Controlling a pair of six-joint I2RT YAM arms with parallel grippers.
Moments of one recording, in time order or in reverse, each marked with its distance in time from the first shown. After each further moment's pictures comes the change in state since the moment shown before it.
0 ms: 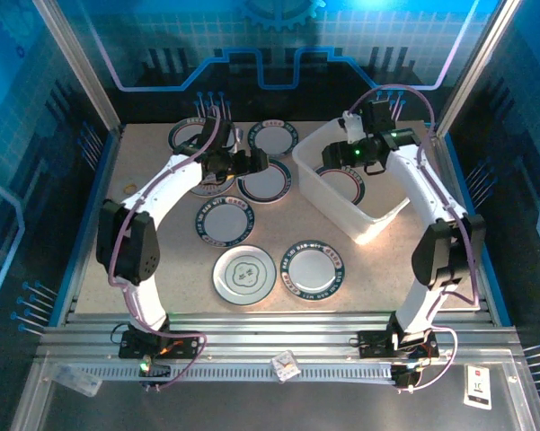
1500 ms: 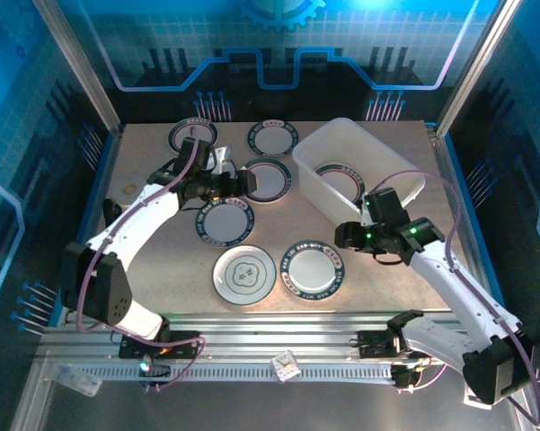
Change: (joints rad) left arm 0.018 -0.340 -0.351 0.047 0.114 0.052; right arm 0.187 -0.730 -0.801 -0.019 0.085 0.457
